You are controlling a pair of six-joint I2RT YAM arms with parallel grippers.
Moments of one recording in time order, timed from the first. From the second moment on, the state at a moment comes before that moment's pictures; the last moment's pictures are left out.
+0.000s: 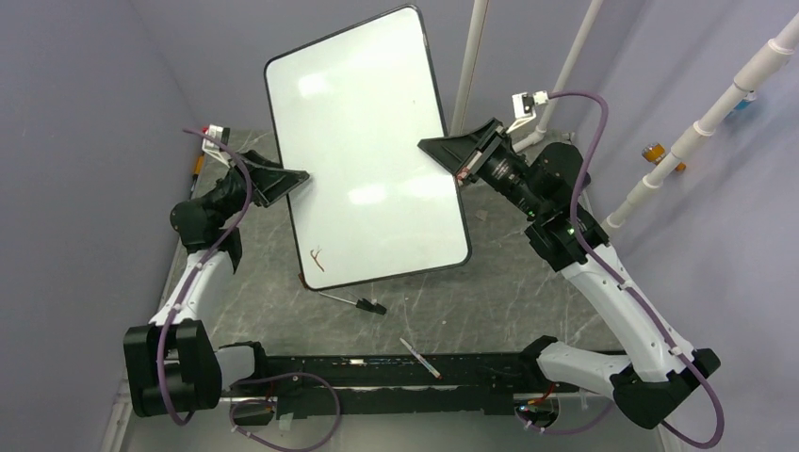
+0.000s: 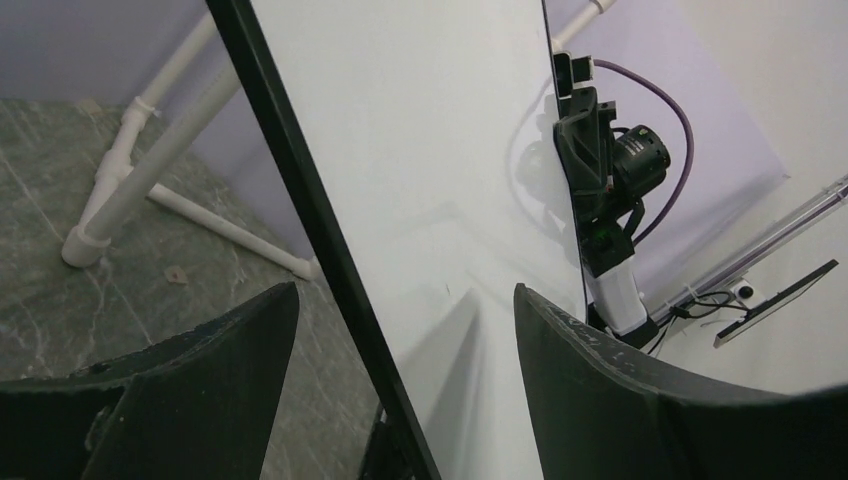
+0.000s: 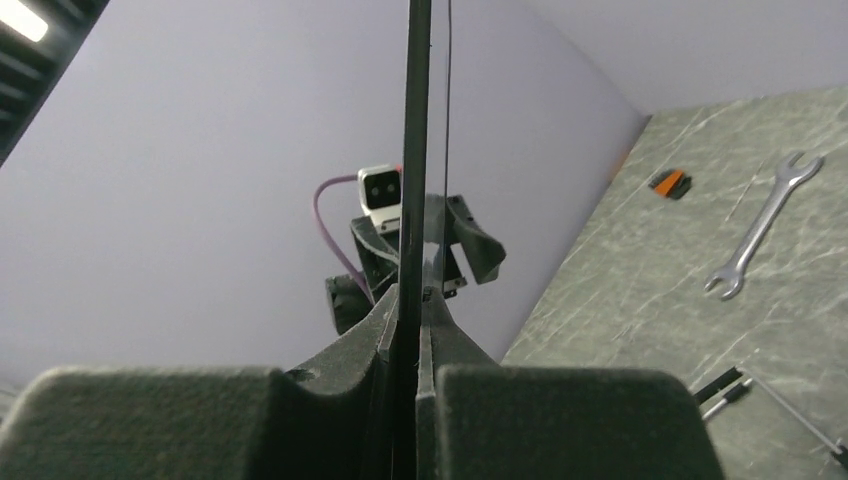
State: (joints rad) left arm 0.10 1.17 0.71 1.23 1.03 -1.53; right arm 0.57 1.07 1.31 -0.03 -0.25 0.99
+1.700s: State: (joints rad) left arm 0.12 0.83 1.16 -0.19 1.16 -0.77; right arm 0.48 1.14 1.35 -0.07 -0.31 0.79
